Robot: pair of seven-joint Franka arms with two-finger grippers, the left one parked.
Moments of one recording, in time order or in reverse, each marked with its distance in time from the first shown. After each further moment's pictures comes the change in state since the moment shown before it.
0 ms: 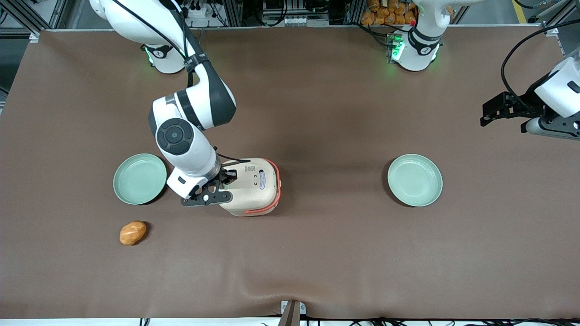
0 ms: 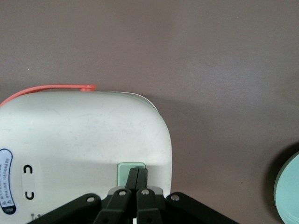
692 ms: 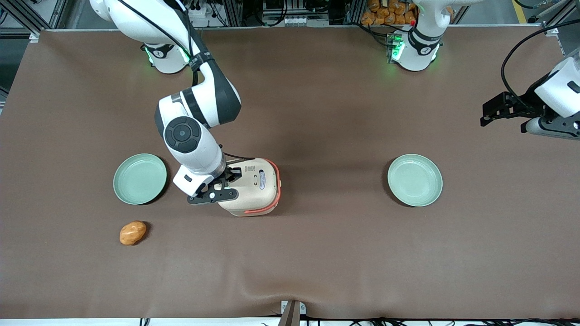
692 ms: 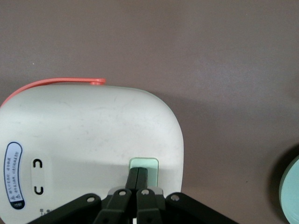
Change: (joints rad) arm 0.016 0.004 -0.001 -0.001 0.000 -0.002 0.002
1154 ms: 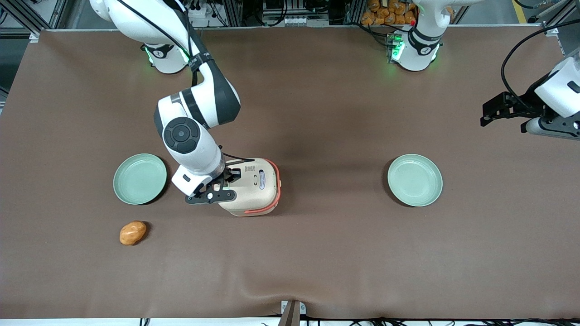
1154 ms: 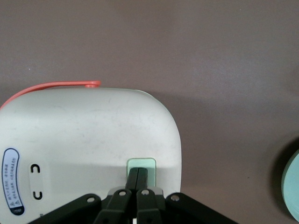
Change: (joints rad) arm 0.000 0.000 -0.003 -0.001 0.002 -0.001 0.044
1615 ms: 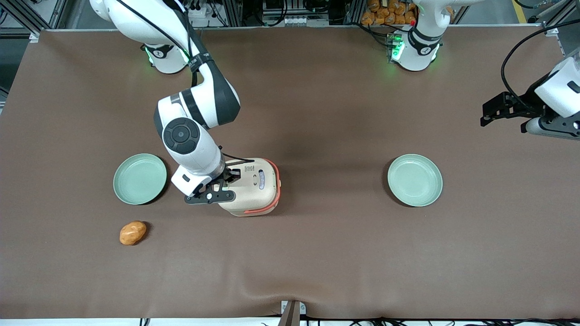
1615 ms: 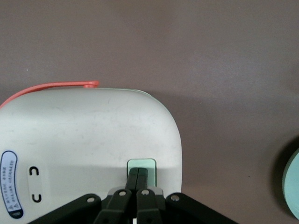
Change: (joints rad) arm -0.001 0.005 -0.002 -0.002 0.002 0.002 0.008
